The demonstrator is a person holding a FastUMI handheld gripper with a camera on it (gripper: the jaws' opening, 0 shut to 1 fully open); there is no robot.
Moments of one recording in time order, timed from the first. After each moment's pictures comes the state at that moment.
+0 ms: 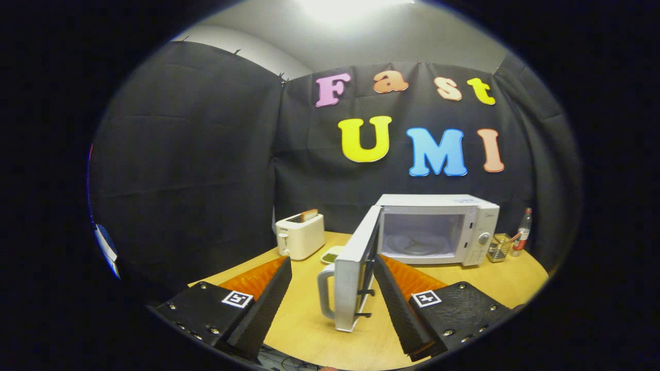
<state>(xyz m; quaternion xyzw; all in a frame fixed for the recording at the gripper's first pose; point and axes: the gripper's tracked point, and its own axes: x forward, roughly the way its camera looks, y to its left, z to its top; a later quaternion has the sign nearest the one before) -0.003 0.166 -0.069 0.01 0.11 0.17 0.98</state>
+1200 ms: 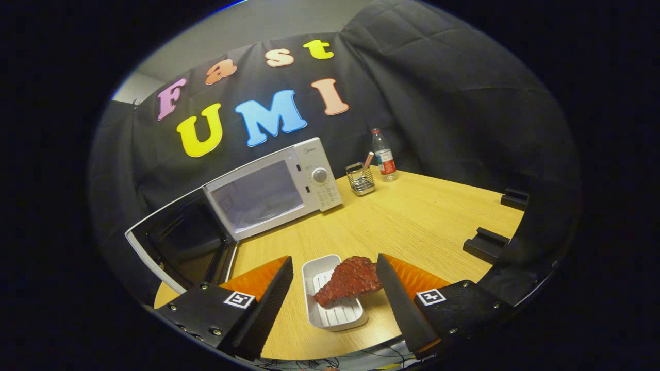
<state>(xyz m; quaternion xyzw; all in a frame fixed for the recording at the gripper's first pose) -0.021 -0.100 -0.220 0.19 0.22 -0.15 0.95</state>
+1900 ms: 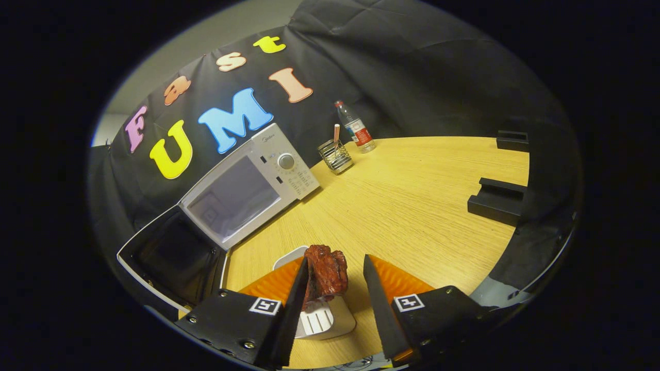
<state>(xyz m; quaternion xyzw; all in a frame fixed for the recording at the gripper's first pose) -0.005 -0.123 -0.283 0.29 0.24 -0.17 0.91</state>
